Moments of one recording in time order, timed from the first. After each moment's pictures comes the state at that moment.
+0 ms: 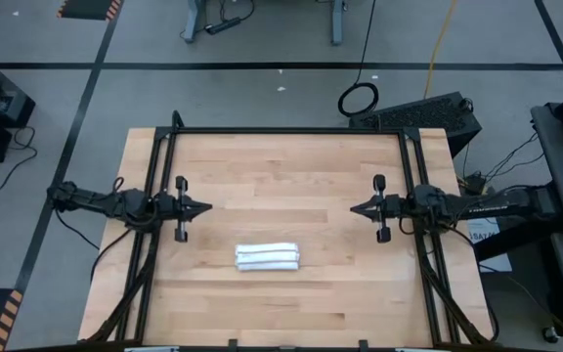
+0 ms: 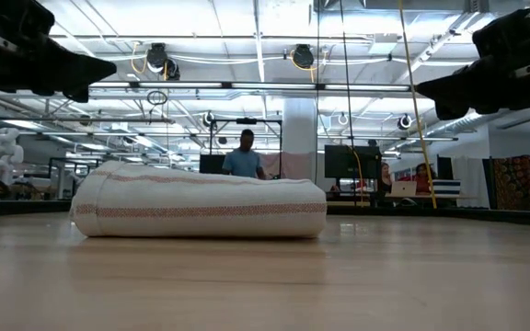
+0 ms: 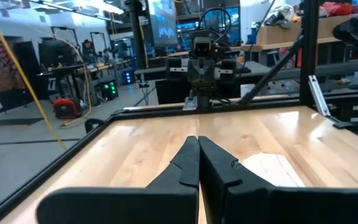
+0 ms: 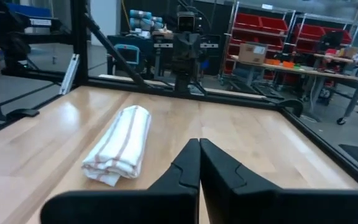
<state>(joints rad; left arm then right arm) -0.22 0.00 0.00 0.06 -0.27 0.14 -0.02 0.44 0.01 0.41 -0.04 -0.13</state>
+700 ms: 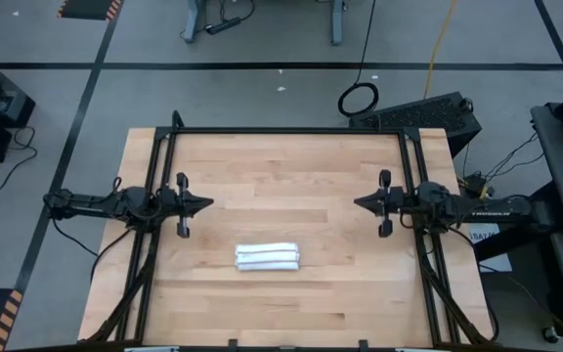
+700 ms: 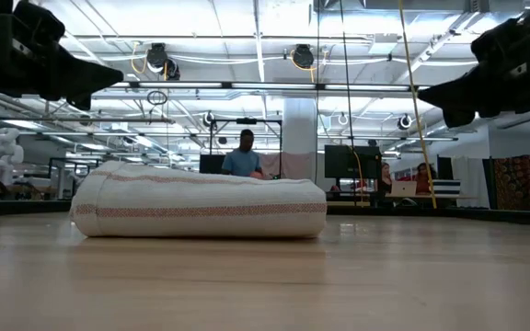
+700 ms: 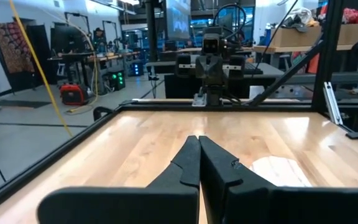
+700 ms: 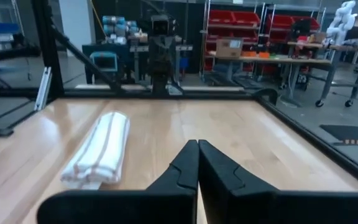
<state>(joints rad) -0.10 0.01 0.00 0.04 -0.20 0.06 -0.10 0.27 0.01 0.24 -0.03 -0.03</state>
